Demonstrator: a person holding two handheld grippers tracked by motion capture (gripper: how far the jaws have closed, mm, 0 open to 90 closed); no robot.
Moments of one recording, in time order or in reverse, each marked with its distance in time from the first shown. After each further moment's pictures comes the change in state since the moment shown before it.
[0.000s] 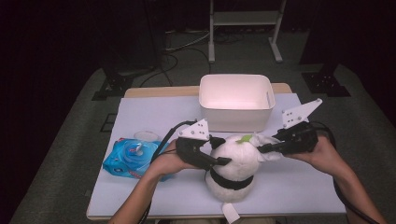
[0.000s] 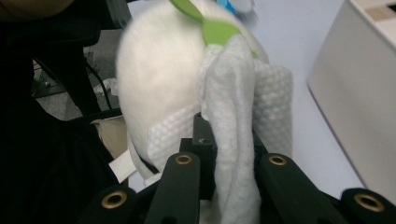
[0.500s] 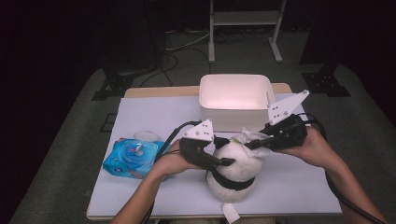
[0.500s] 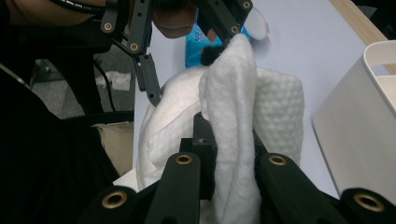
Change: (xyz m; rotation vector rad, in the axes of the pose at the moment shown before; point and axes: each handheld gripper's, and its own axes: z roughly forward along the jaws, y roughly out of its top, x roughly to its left) left arm -0.003 0.006 0.008 0.002 -0.004 0.019; right arm 0.018 0.050 0.006 0.020 0.014 -0.111
